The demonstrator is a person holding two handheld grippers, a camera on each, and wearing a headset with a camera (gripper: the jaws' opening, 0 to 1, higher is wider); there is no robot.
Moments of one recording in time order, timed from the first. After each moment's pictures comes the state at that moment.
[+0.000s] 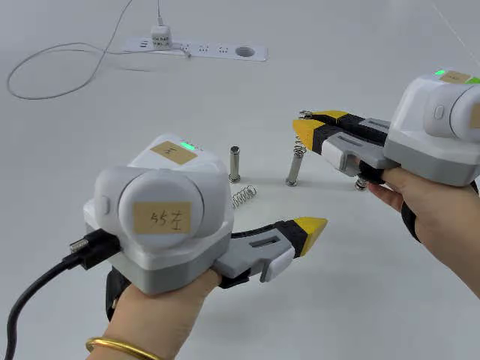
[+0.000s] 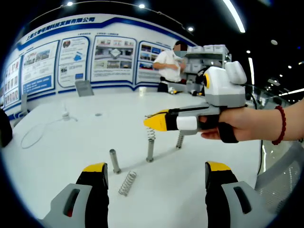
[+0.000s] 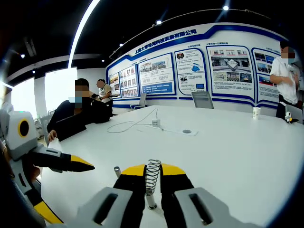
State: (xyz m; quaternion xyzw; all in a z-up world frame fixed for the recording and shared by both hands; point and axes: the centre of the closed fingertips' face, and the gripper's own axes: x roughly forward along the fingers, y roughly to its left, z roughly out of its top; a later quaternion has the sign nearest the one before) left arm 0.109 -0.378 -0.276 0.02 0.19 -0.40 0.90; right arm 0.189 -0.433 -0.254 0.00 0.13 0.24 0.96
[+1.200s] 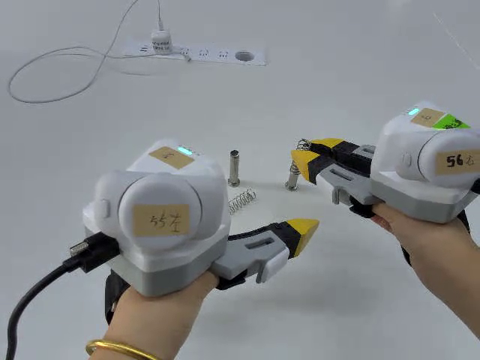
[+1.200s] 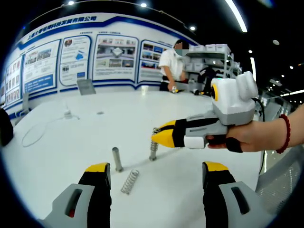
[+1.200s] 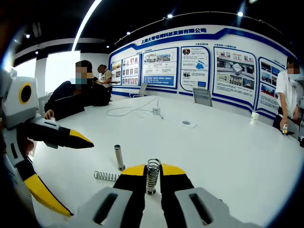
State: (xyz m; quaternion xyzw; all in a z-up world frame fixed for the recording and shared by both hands) left arm 0.112 -0.374 -0.279 0.02 0.20 -0.39 0.90; right arm 0.175 -0.431 -0.285 -0.07 0.16 0.23 0.96
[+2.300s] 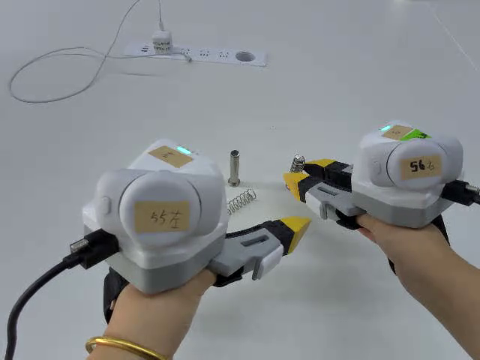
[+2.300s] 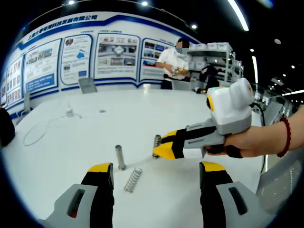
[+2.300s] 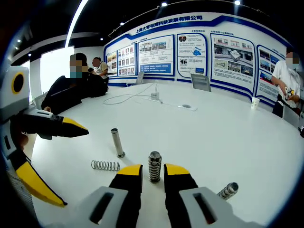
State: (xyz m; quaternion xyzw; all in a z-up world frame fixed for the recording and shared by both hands) left arm 0.114 -0.369 -0.283 0.03 0.20 -0.38 0.90; right arm 0.172 -0.432 -0.317 -0.05 0.21 0.22 0.95
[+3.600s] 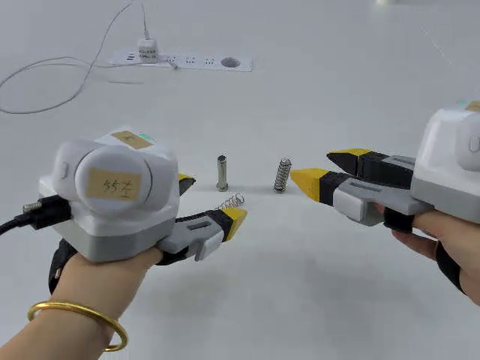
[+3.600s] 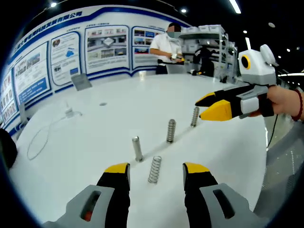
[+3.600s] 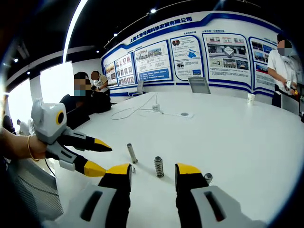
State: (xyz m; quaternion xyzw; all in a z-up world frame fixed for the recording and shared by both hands) left arm 0.134 -0.341 -0.302 0.11 0.24 -0.40 0.87; right arm 0.123 -0.450 -0.258 0.01 0.20 0.23 0.95
